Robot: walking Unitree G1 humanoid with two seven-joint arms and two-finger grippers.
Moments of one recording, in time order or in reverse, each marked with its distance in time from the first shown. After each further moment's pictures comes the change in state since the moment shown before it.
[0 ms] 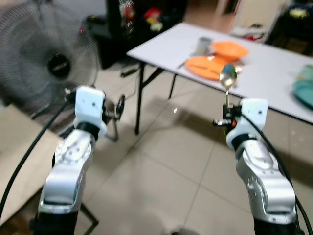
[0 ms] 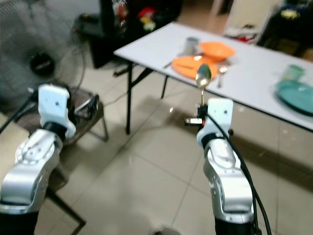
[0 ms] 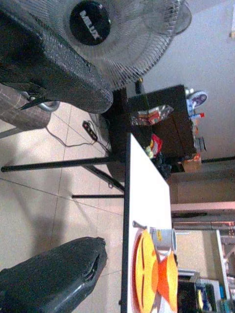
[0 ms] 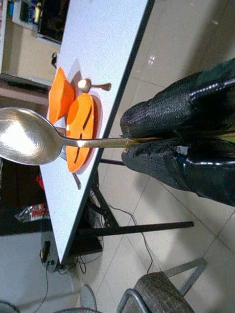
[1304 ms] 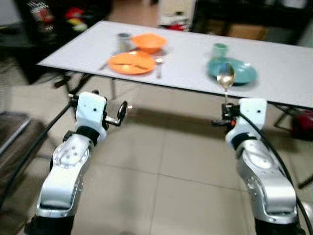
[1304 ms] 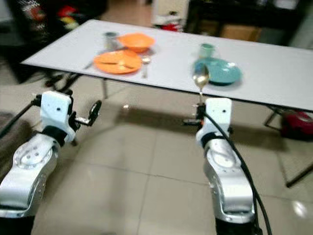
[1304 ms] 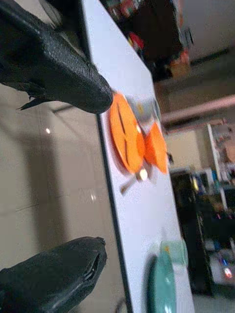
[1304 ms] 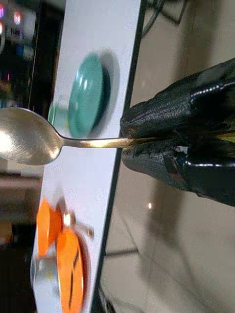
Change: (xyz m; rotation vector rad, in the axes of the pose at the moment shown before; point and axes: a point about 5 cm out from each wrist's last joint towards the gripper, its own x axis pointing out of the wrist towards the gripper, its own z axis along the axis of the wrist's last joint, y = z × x) left arm -0.002 -0.005 -0.005 0.004 0.010 -0.066; right arm -0.001 -0.004 0.002 -0.026 -0.003 -0.011
